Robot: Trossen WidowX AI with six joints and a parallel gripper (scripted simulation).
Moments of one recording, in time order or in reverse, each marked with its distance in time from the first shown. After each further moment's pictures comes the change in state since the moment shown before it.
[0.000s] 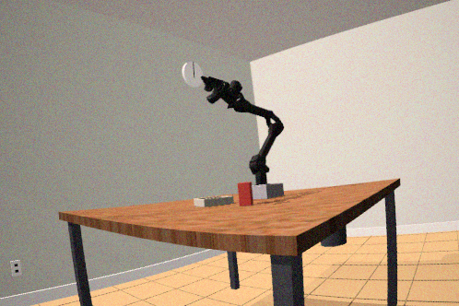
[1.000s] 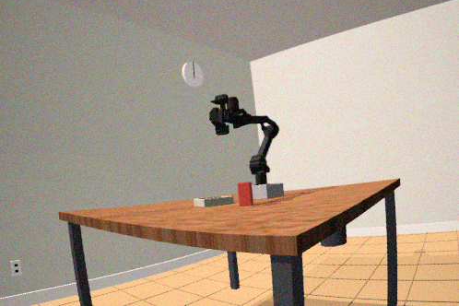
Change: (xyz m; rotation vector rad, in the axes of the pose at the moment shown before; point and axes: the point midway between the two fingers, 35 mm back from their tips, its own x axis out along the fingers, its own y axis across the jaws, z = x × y) arm -0.048 -0.155 0.132 -1.067 -0.053 -0.544
